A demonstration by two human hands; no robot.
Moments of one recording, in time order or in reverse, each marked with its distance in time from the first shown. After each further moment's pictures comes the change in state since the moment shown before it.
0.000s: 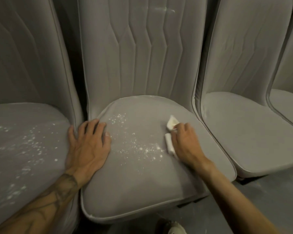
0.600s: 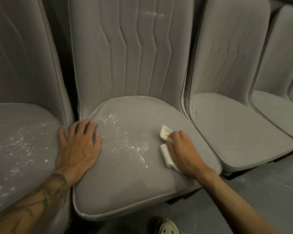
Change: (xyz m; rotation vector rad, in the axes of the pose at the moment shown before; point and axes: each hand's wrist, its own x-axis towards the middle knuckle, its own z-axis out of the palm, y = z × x) left_hand -0.001 -0.005 -0.002 -0.044 -0.019 0.018; right_hand -0.039 0.009 -0.025 0.036 -0.072 -0.050
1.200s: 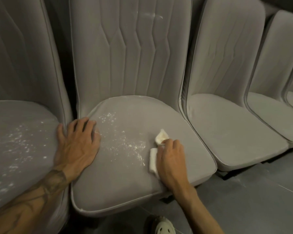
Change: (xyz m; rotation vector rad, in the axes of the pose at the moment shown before) left_hand -0.001 0.003 0.000 0.005 0.016 0.005; right_hand -0.028 -0.055 0.018 0.016 0.200 0.209
